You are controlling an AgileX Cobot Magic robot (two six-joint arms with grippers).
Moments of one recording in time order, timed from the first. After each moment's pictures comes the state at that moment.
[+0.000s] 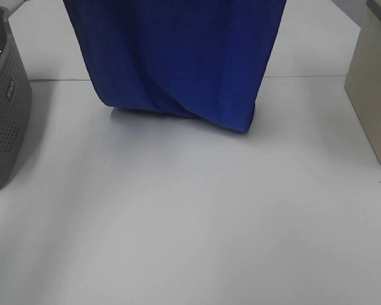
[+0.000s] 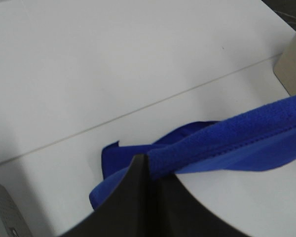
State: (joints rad) left arm -0.28 1.84 -2.34 -0.13 1.21 0.08; right arm 0.25 1.74 -2.12 0.26 1.20 -0.17
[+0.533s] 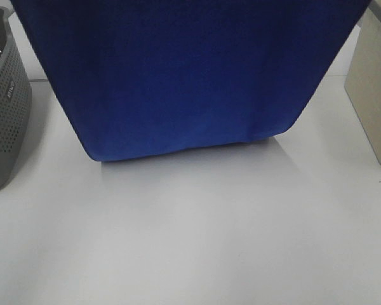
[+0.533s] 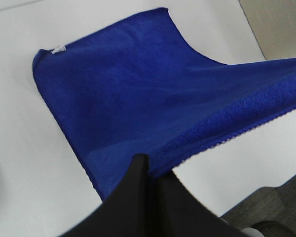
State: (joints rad) left arm -0.29 1.50 -1.69 -0.33 1.21 0.07; right arm 0.25 1.35 -1.57 0.30 1.20 -0.17
